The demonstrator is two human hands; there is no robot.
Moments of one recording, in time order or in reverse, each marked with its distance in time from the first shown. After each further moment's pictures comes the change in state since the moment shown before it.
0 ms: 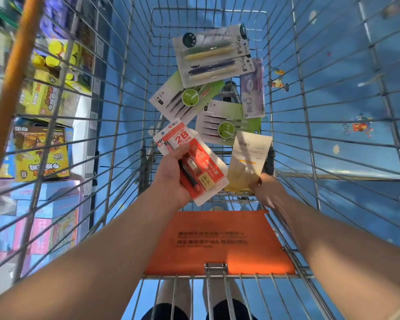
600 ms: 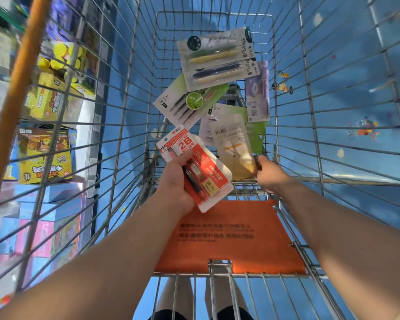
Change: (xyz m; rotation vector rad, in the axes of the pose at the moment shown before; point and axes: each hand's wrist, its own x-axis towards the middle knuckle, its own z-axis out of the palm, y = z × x) left_hand 0.004 0.000 -0.002 -0.054 0.041 -0.010; right_hand 0.019 -0.032 -0.029 -0.077 0.046 -0.125
